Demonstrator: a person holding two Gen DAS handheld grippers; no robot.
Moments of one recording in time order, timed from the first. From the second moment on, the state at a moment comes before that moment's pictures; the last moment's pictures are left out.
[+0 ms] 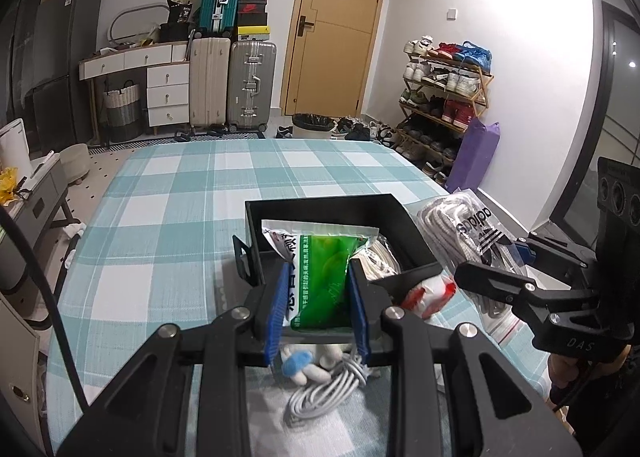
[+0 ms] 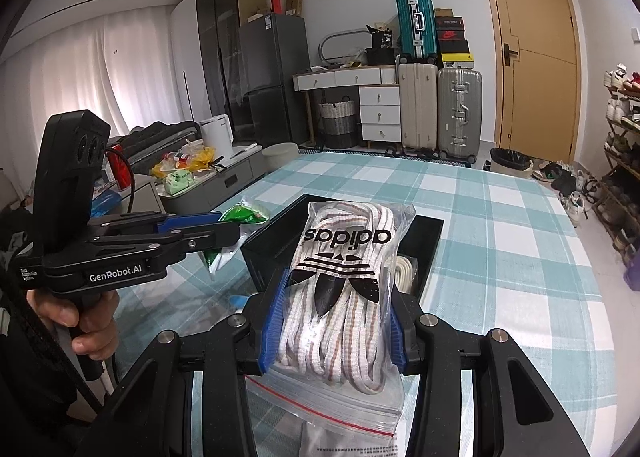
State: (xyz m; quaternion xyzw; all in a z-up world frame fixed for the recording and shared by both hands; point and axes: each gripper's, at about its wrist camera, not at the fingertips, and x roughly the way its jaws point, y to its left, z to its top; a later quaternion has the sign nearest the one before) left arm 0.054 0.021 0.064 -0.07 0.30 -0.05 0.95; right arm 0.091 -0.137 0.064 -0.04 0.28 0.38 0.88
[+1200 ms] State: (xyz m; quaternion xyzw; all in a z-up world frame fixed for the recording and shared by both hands) left arm 0.136 0.015 0.036 -0.04 0.34 -0.04 0.94; right arm 0.182 -0.097 0.036 -0.08 0.31 0.35 0.88
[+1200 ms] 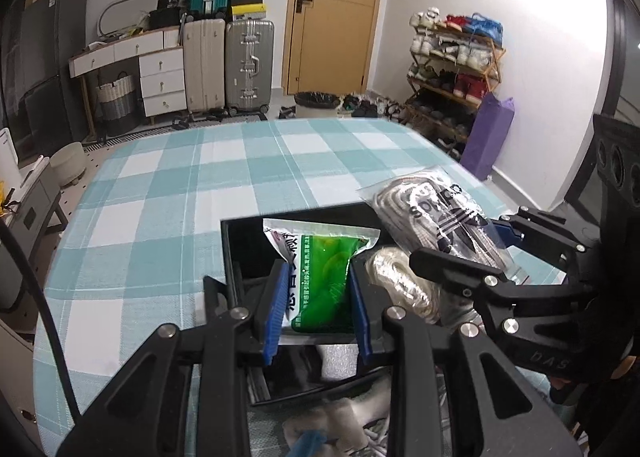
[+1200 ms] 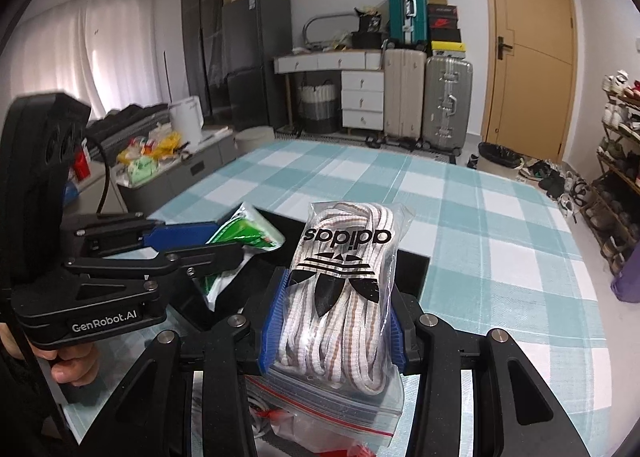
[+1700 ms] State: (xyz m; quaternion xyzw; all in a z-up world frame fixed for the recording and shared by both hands) left arm 0.144 0.009 0.020 -0.02 0.37 -0.05 0.93; right arm 0.194 -0.084 0.018 -0.10 0.34 0.35 0.86
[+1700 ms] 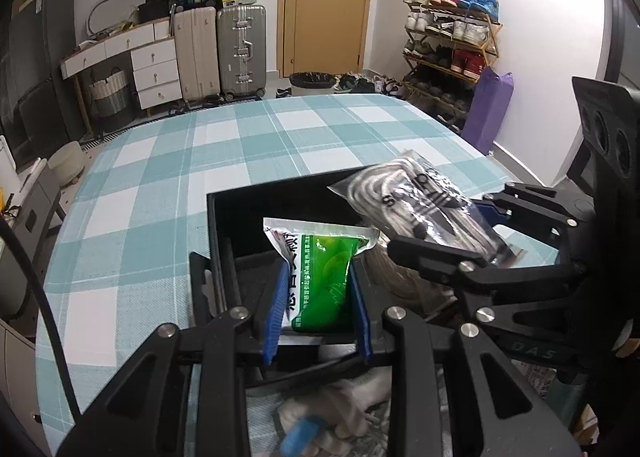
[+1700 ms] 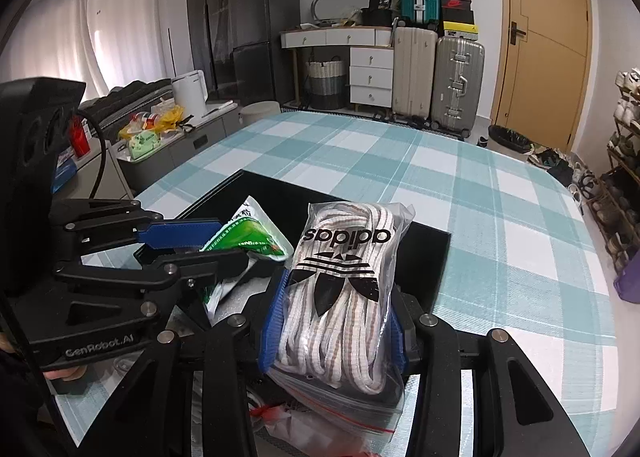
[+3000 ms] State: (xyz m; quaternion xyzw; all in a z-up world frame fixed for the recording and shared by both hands) left arm 0.047 0.018 0.031 -0.01 0.33 -0.03 0.94; right arm 0.105 -0.155 0.030 -0.09 0.33 0.33 0.88
